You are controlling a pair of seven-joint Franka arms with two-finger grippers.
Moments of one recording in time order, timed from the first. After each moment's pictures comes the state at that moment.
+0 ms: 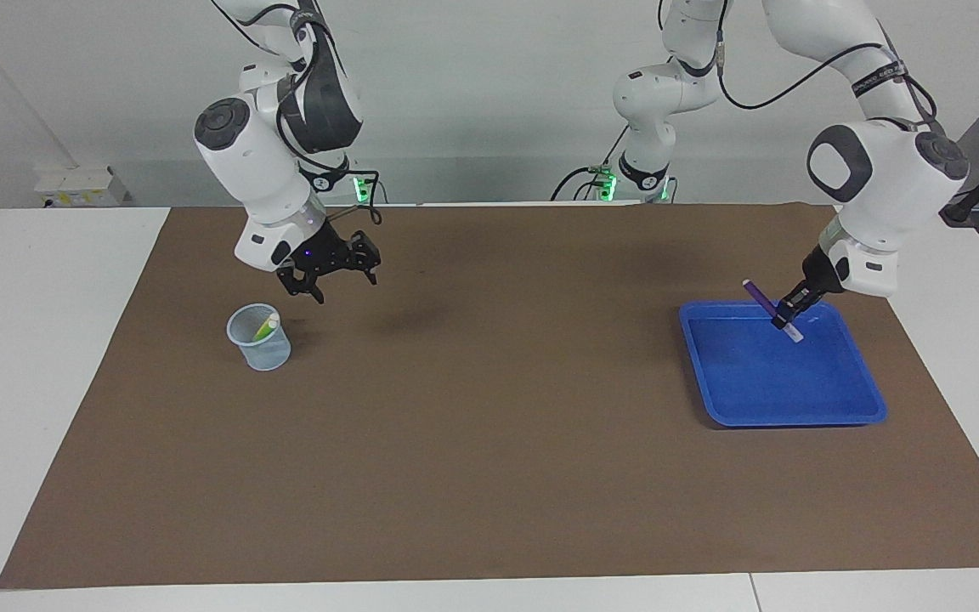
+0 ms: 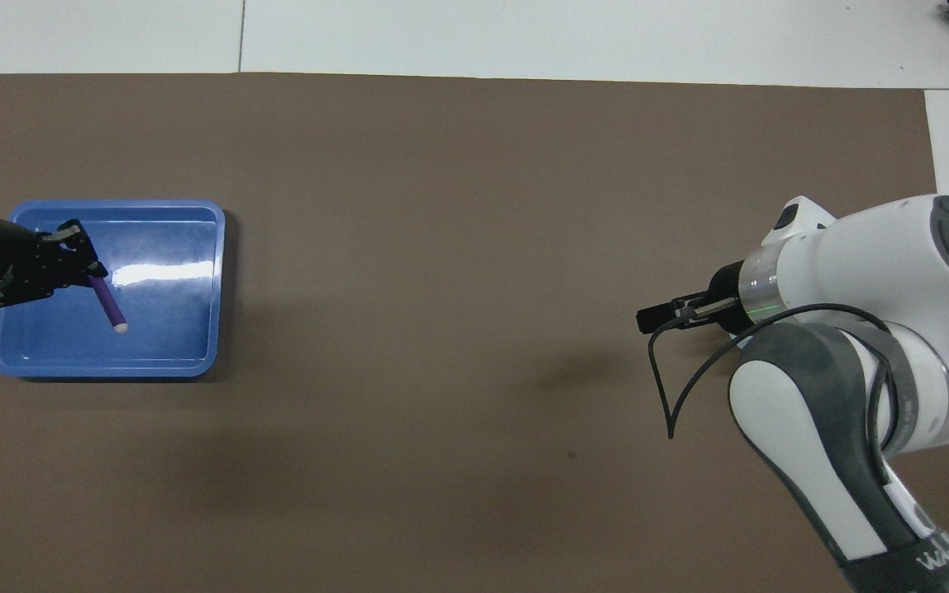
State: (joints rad) left arm 0.15 0.03 -0.08 -1.94 -0.15 2.04 -0.52; right arm 0.02 -0.03 0.18 -2.04 0.28 2.02 -0.10
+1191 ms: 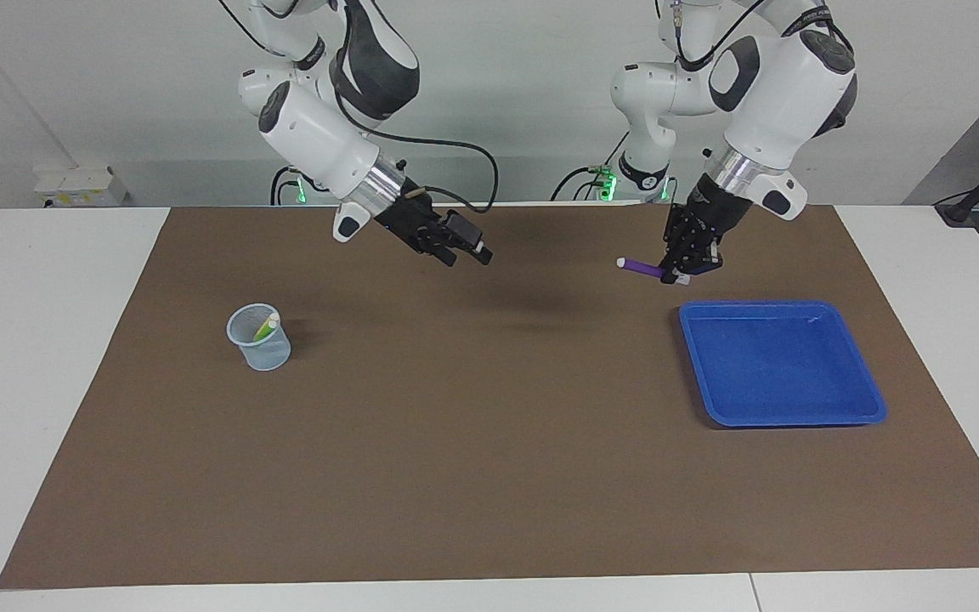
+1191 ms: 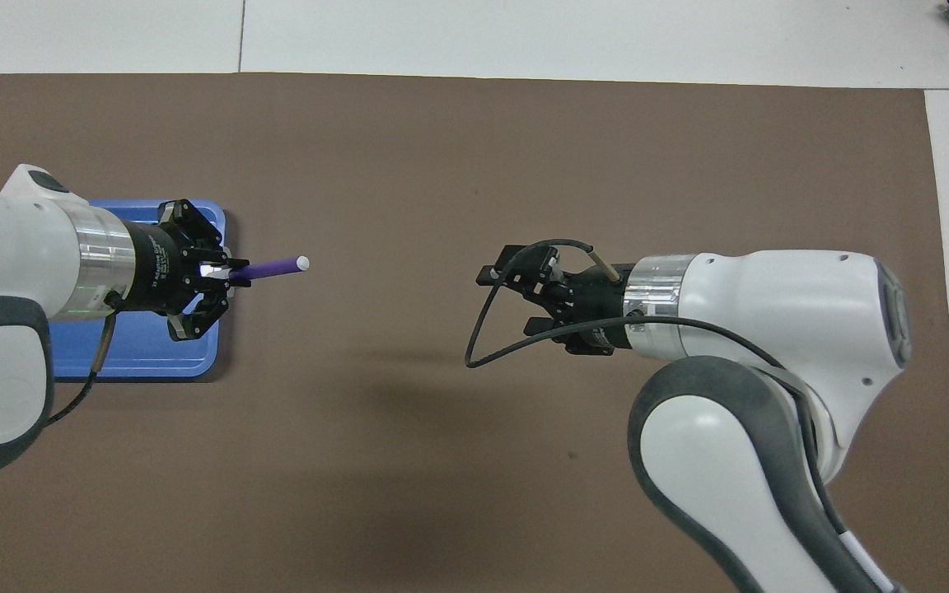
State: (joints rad) left arm -0.17 -0.11 -0.09 -1.95 -0.29 2.02 -1.77; right arm 0.27 -0.03 0.18 -2.03 0.87 2.33 0.54
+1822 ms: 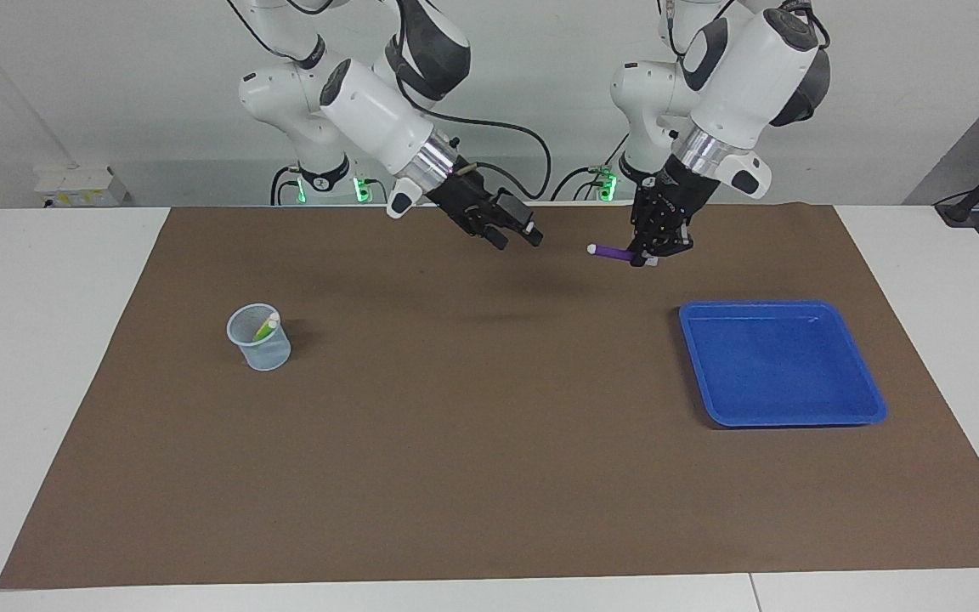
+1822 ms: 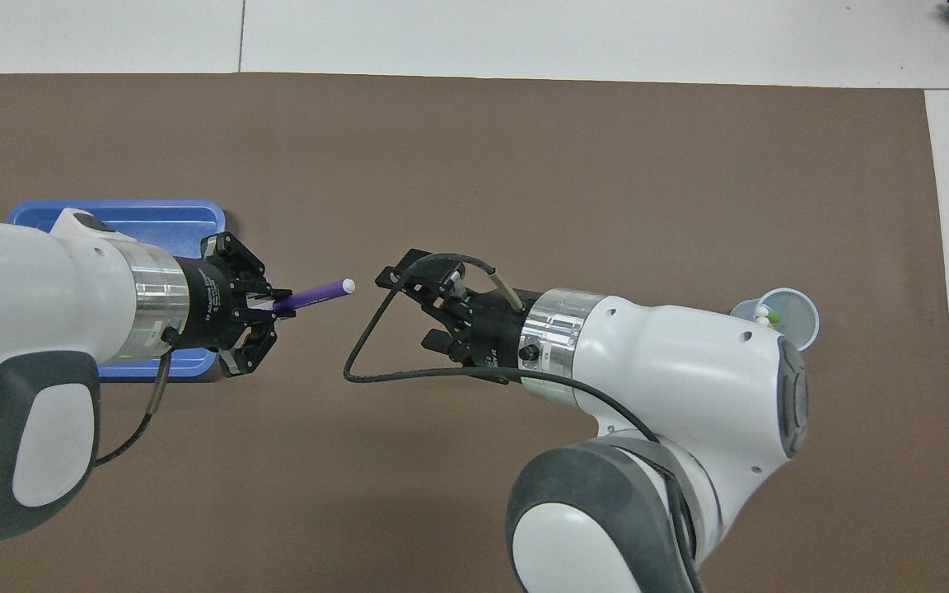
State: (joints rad) left arm -0.26 -0.18 -0.09 -2.00 -0.30 2.02 -1.93; right arm 0.46 0.00 0.18 -1.96 0.94 2.56 0.75
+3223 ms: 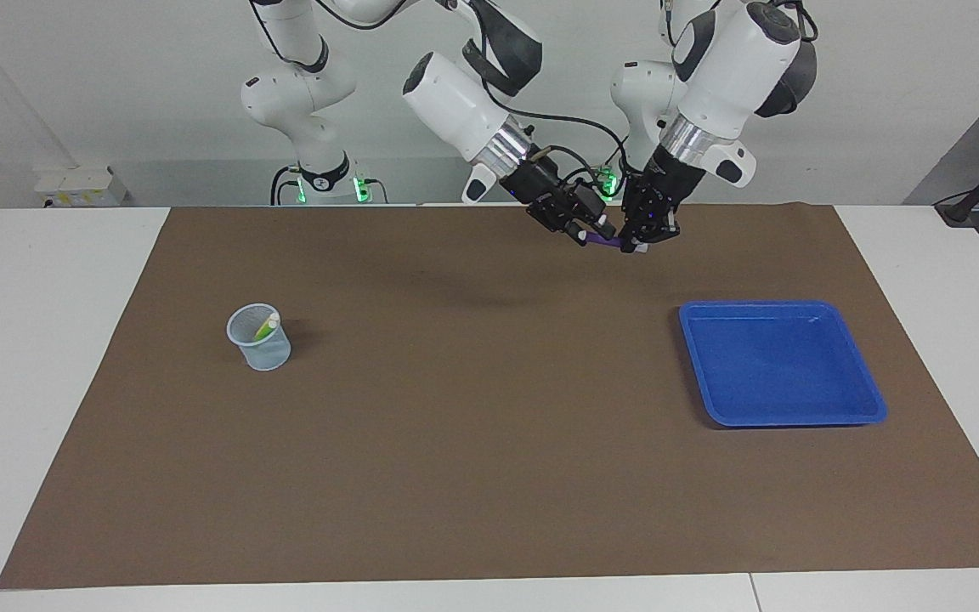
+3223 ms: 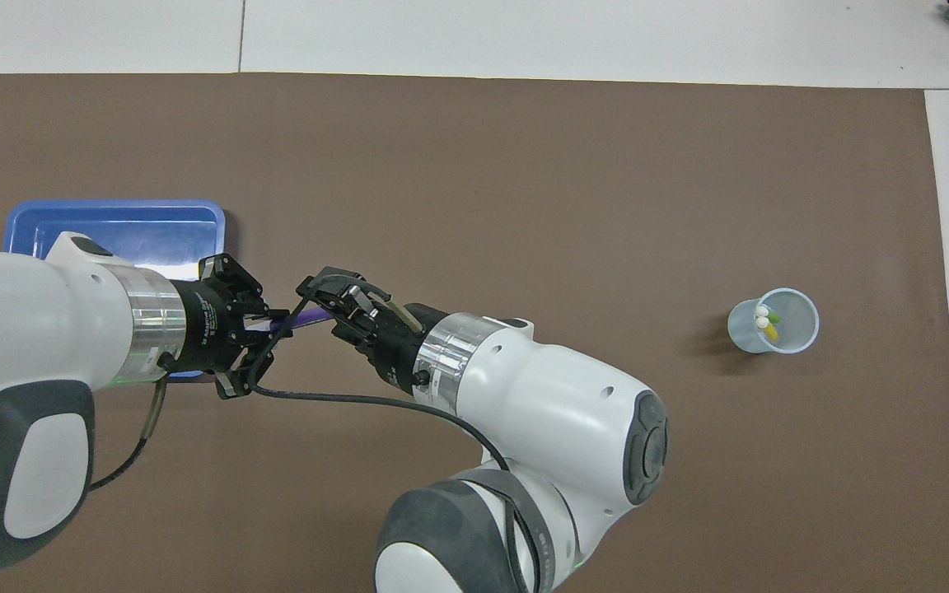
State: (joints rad) left arm -0.26 -0.22 -0.09 -2.05 -0.30 2.01 -1.93; right arm 0.62 0.14 0.18 -1.89 0.94 2.83 0.78
